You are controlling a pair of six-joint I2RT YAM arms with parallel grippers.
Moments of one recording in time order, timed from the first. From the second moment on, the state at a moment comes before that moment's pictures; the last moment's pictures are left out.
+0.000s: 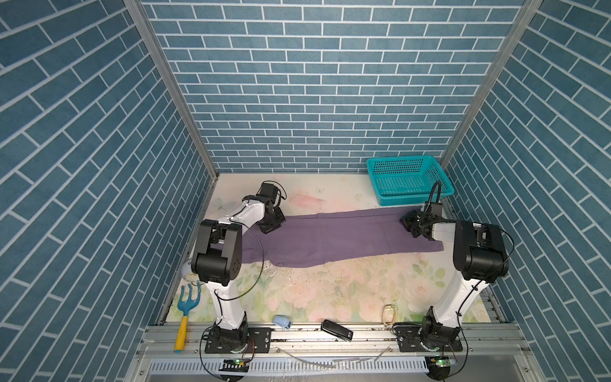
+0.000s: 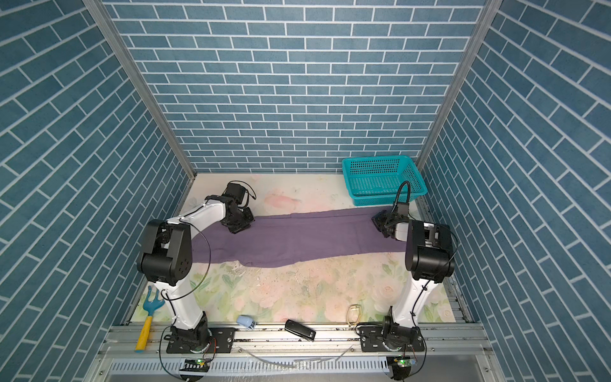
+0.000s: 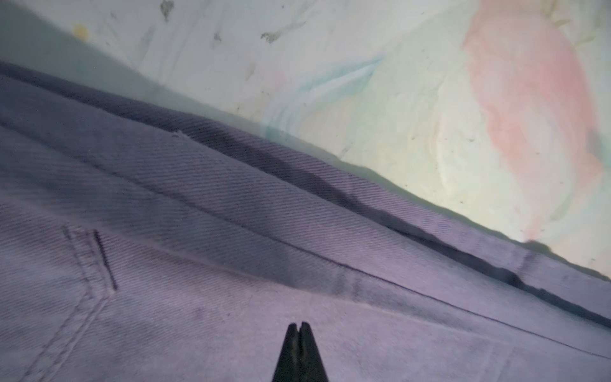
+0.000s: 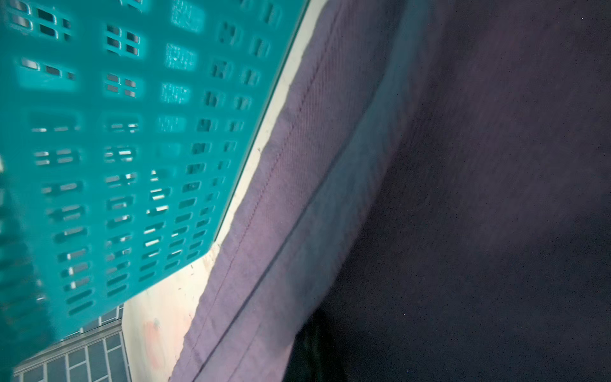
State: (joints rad) left arm -0.19 1.90 1.32 -0.67 0.07 -0.68; right arm -0.10 1.91 0.94 0.18 -0.38 0.86
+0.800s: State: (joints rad) left arm -0.21 2.18 1.70 -0.78 -0.04 -0.64; right arm -0.05 2.02 1.06 0.25 -0.38 0.92
